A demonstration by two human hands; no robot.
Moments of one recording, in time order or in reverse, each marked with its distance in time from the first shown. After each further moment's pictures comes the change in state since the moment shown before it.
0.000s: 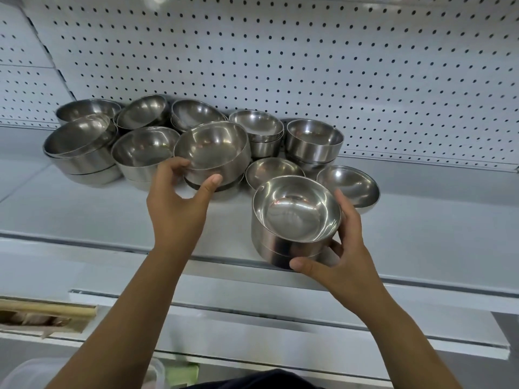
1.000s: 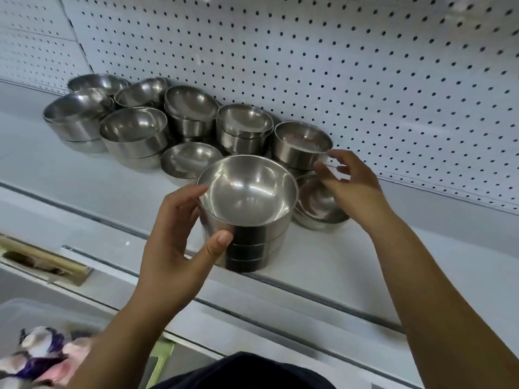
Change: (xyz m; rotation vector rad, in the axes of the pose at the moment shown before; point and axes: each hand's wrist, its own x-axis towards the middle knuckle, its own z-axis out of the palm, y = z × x) left_hand -0.112 0.073 0.036 -0.238 -0.203 -0.006; right_hand 0.154 -0.005 -0.108 -0.446 -0.014 0.027
